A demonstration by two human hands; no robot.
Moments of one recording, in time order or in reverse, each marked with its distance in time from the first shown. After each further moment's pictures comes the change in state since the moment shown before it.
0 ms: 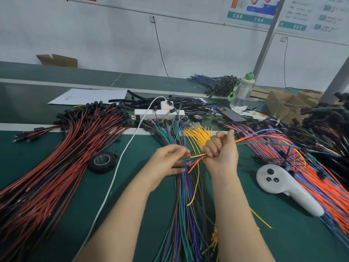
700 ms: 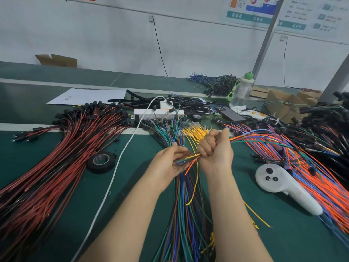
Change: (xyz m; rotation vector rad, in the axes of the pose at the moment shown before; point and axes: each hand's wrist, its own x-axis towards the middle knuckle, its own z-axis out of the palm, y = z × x) left_hand 0.001 0.007 0.020 -0.373 0.151 -0.187; right_hand -0.003 0.009 0.008 -0.037 -0.021 0.009
